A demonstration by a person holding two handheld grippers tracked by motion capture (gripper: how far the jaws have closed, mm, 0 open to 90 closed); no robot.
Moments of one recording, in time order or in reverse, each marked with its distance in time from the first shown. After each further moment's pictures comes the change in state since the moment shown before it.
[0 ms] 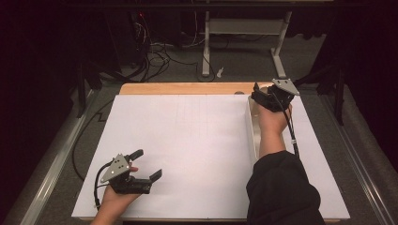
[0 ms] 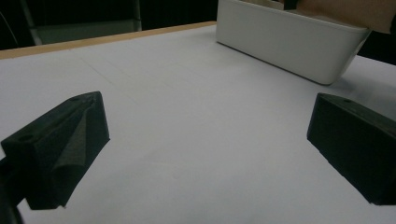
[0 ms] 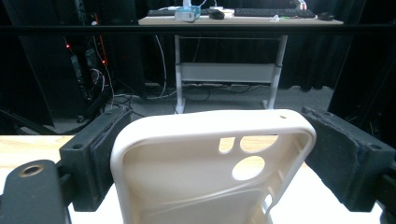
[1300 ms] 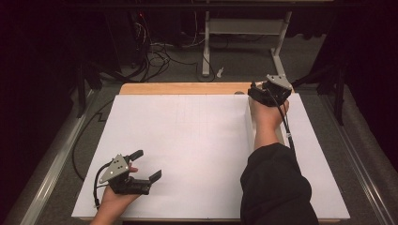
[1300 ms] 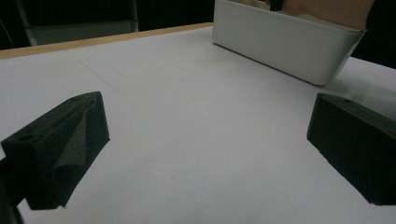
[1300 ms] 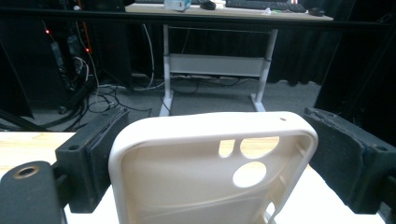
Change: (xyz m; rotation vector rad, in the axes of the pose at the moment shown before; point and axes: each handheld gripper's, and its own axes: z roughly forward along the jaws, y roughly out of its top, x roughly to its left) left arm 0.000 0.000 -0.002 -0.004 -0.013 -0.003; right arm 0.010 0.004 0.020 0.040 -0.057 -0.036
